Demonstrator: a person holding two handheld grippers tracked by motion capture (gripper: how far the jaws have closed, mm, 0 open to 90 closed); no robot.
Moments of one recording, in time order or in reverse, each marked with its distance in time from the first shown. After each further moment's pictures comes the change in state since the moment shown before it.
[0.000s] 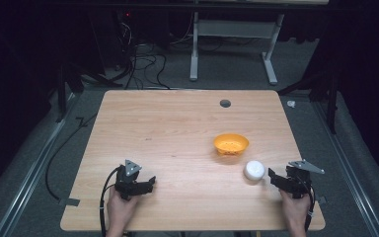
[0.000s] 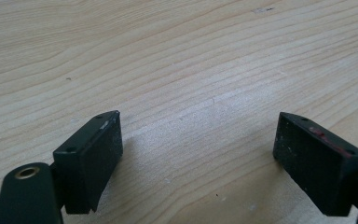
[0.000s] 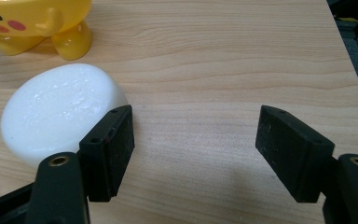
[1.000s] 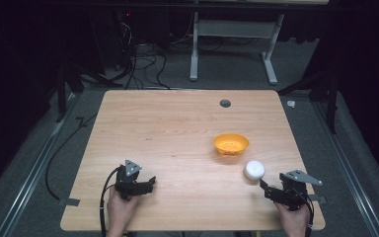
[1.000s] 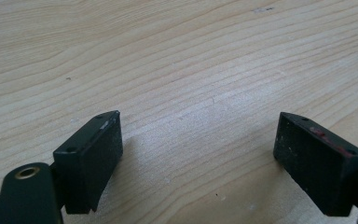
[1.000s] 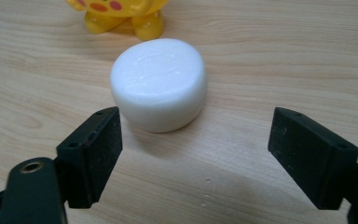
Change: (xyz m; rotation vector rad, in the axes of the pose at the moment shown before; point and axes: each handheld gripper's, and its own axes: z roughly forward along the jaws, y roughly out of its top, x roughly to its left) left arm 0.000 0.000 0.000 0.000 0.002 0.003; right arm 0.026 -0.017 -0.023 -0.020 0.133 -0.080
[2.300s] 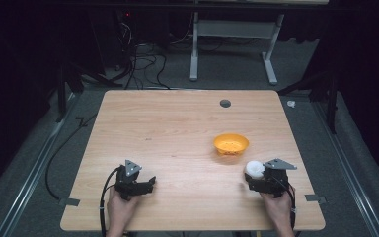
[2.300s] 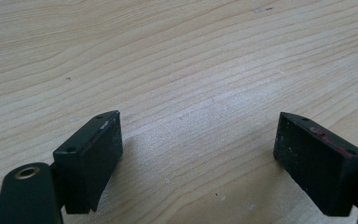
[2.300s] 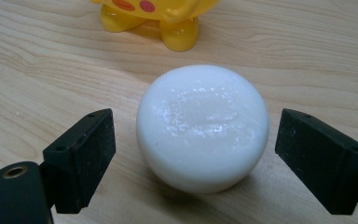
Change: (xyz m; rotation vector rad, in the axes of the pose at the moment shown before) left arm 0.000 0.000 0.000 0.000 0.000 0.000; right arm 0.023 0.026 0.043 0.068 0.016 -0.114
